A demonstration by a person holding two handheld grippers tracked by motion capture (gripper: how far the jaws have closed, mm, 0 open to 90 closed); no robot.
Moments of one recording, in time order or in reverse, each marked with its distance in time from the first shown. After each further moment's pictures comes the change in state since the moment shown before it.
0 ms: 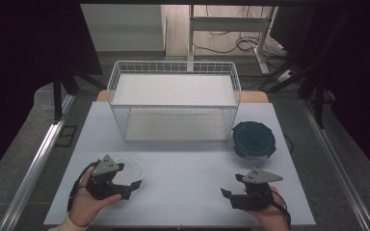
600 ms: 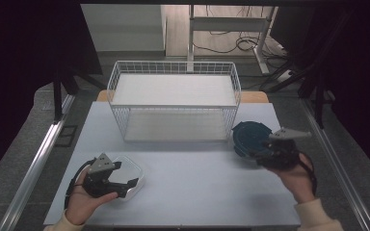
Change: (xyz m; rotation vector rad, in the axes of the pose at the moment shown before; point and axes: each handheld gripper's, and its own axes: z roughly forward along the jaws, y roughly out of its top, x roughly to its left) left arm 0.006 0.000 -0.004 -0.001 -0.007 0.004; right arm -0.092 0.077 -0.036 0.025 -0.188 0.076
